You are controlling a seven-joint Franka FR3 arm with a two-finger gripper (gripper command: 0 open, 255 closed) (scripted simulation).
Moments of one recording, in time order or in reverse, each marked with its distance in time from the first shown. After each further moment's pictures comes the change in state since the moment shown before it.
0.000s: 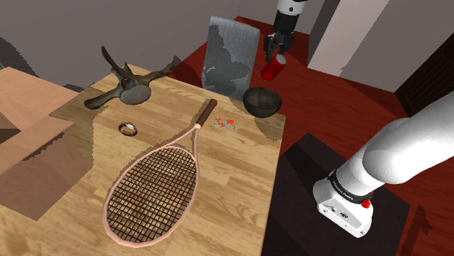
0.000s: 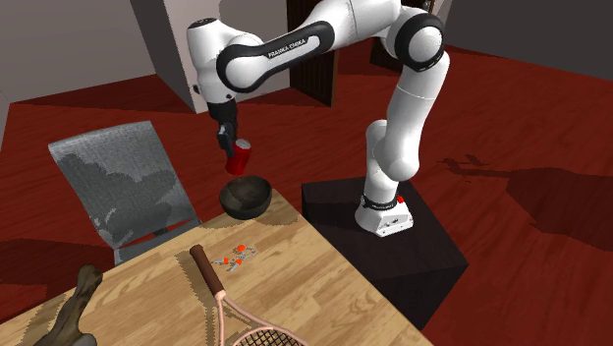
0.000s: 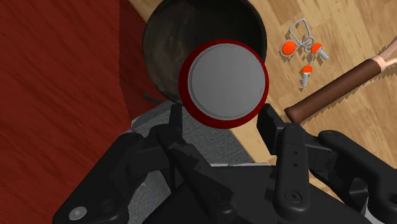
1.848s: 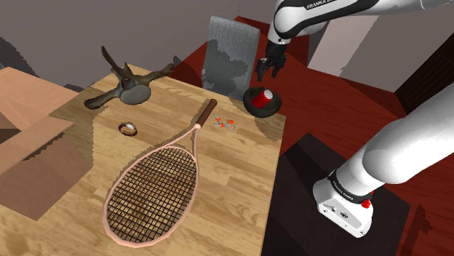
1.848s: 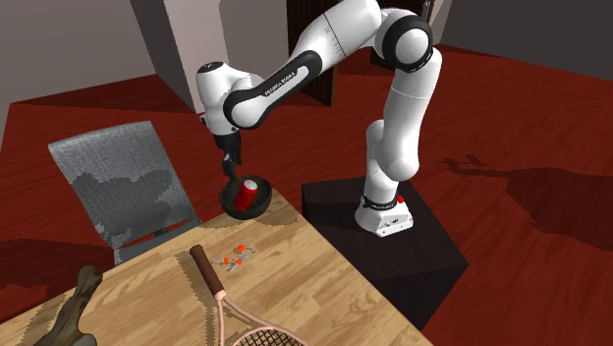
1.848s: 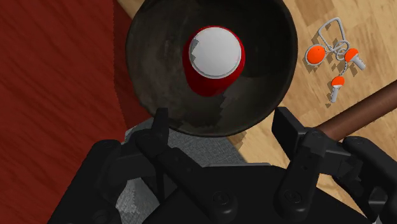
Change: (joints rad) arm -0.003 0.082 -0.006 -0.163 0.002 0.246 -0.006
